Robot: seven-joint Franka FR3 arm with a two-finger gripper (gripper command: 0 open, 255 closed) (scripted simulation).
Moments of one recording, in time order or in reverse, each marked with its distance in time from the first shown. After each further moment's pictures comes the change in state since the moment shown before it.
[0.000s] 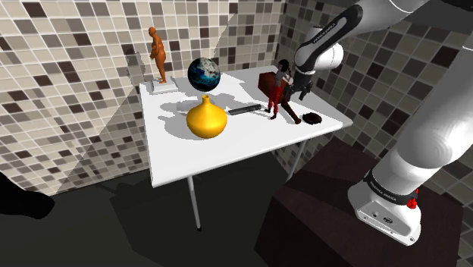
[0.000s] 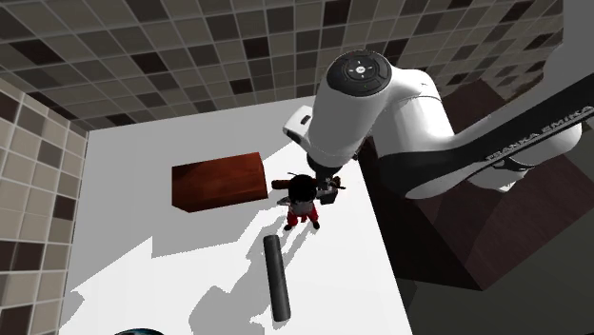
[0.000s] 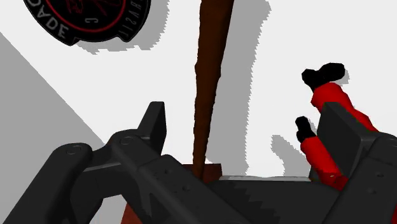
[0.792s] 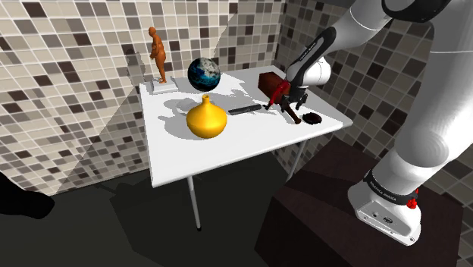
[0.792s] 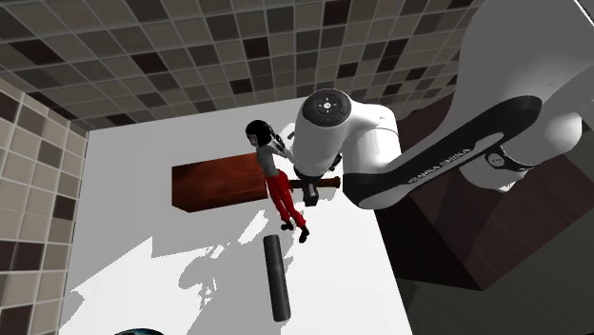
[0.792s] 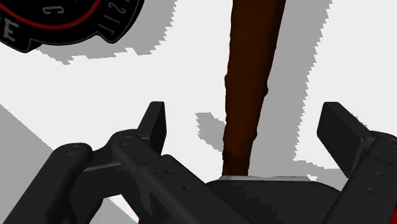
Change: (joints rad) arm -0.045 0.244 0.027 0.088 0.092 0.149 -0.054
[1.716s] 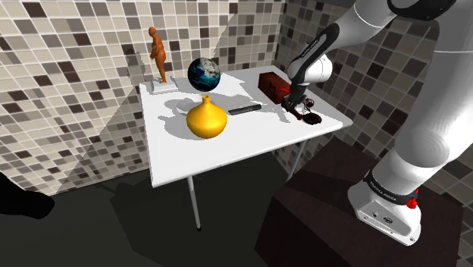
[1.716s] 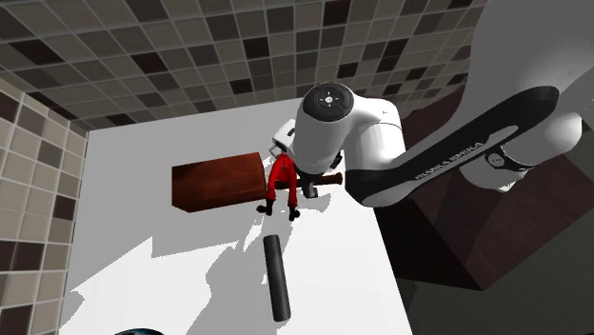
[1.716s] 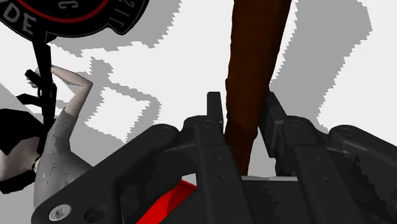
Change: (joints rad) arm 0.008 -0.034 -0.010 -0.005 -0.015 -0.028 0.012
